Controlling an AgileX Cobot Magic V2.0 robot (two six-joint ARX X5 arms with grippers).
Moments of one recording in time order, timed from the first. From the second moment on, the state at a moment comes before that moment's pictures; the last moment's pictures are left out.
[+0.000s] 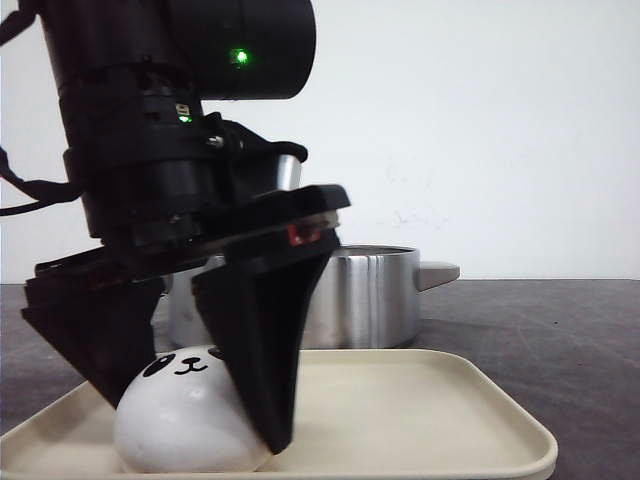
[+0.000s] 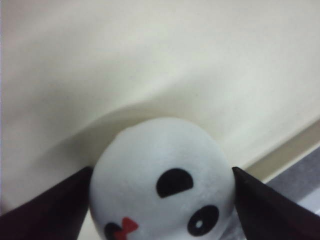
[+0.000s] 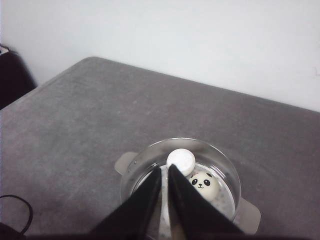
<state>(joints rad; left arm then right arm) -0.93 1.60 0.97 -0.68 0.11 -0.41 0.85 1.07 1.43 -0.68 0.21 0.23</state>
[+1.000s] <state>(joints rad) -0.74 1.45 1.01 -0.18 -0.10 -0.22 0.86 1.07 1.43 -0.67 0.21 0.23</state>
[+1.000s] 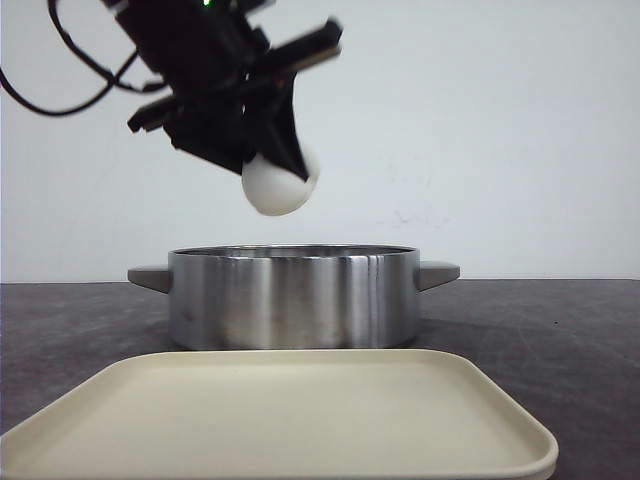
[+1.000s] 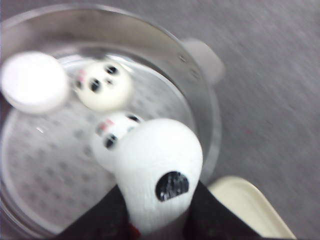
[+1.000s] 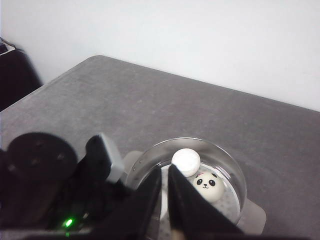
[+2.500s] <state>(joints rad) -0.63 0.77 0.84 -0.54 -0.14 -0.26 0.92 0.85 0.83 -0.28 0.29 0.21</state>
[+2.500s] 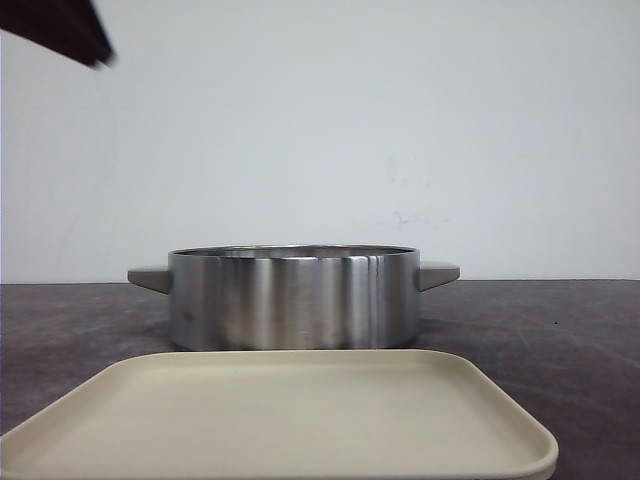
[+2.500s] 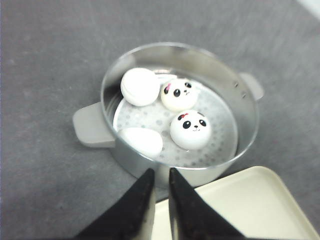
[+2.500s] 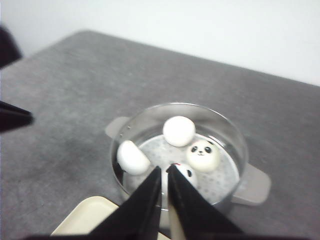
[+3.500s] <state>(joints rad) -0.63 0.43 0.83 -0.62 -0.16 -0.28 0.92 0.82 0.73 -0.17 0.29 0.21</state>
